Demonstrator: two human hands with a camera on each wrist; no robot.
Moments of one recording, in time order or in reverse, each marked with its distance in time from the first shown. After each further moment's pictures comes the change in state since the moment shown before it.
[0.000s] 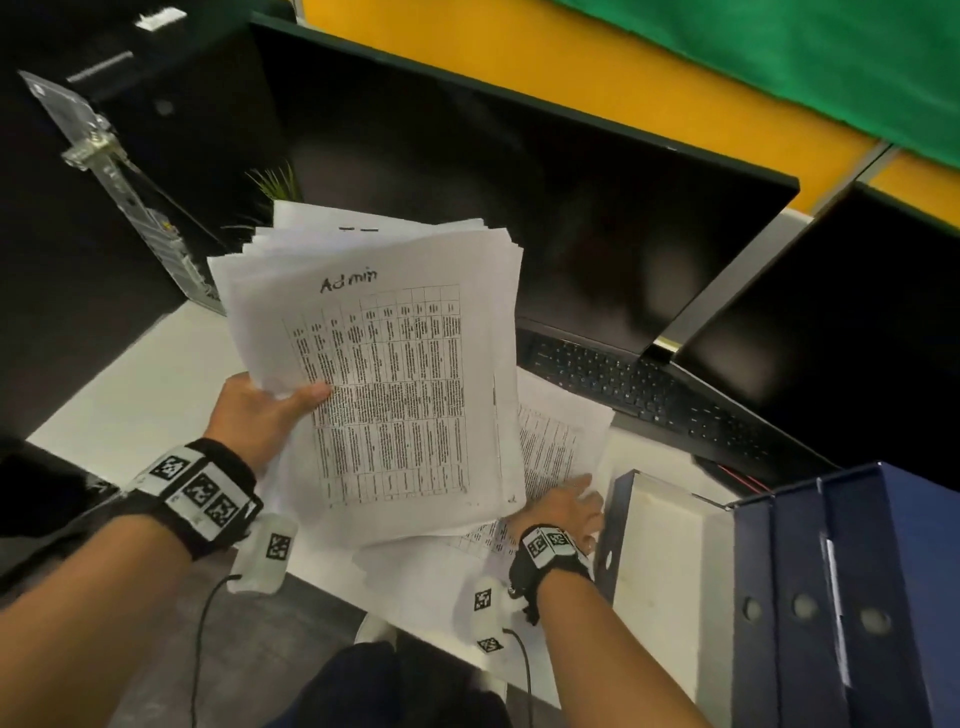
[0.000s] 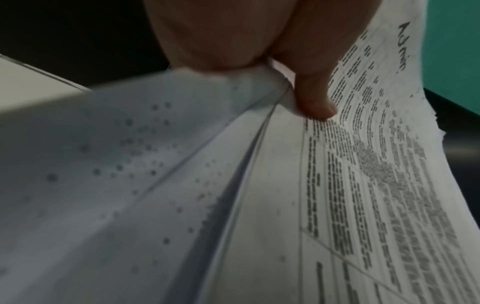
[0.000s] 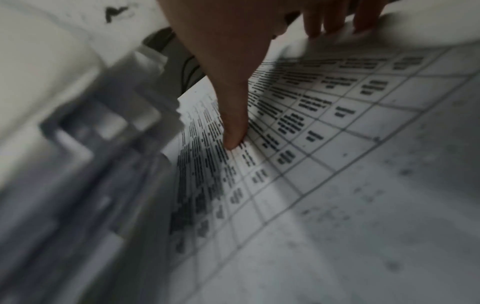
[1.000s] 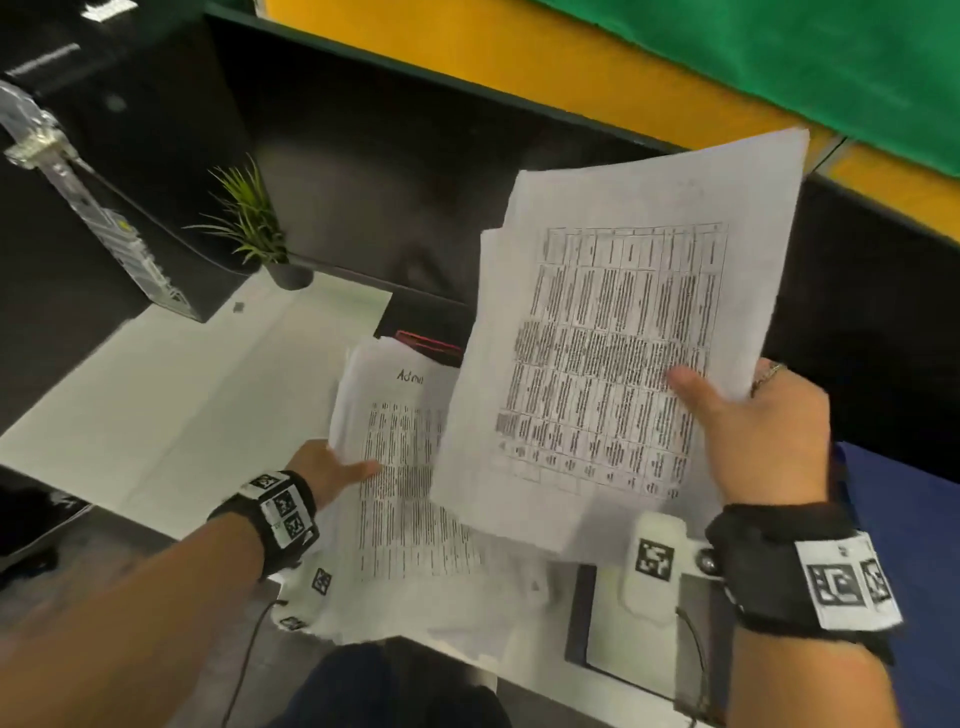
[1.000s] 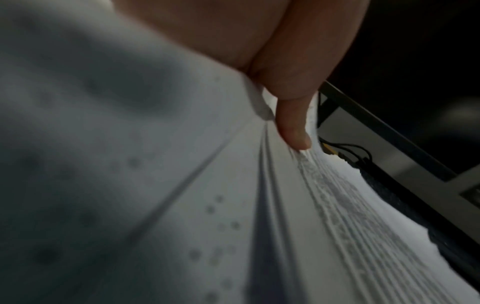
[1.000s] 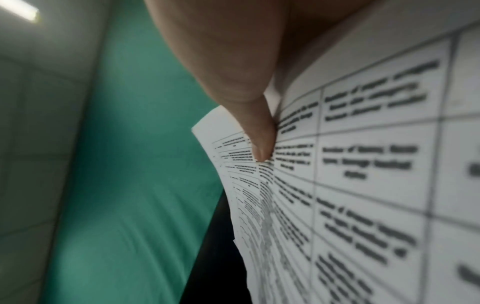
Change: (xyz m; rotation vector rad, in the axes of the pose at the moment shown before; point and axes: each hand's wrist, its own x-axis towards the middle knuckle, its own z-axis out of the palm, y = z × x) left_hand 0.013 -0.078 0.066 0.539 -0.262 -0.363; right_hand -0.080 0.015 -0.258 0.673 0.295 -0.657
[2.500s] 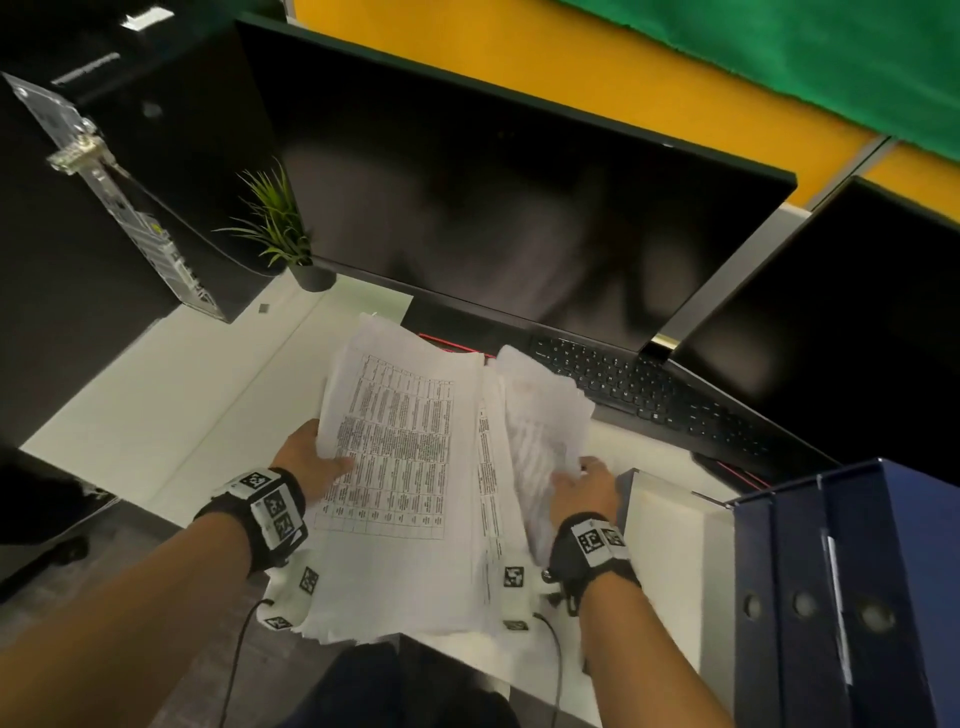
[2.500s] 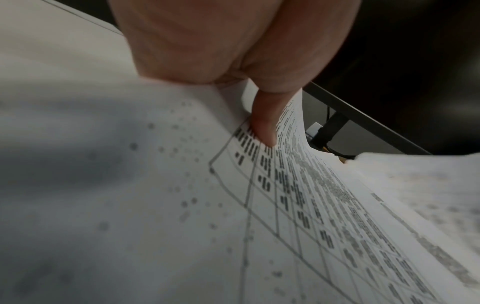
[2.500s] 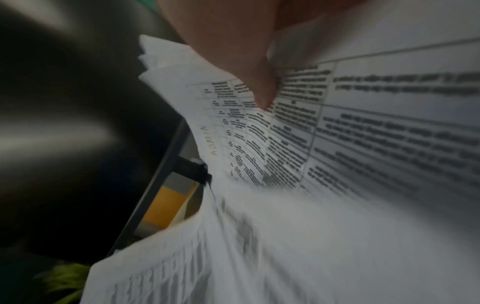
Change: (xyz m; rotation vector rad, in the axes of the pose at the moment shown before) left_hand 0.028 -0.029 -0.025 -0.024 0.155 0.102; right_hand -0.024 0.142 0.163 -0.189 -0.162 0.573
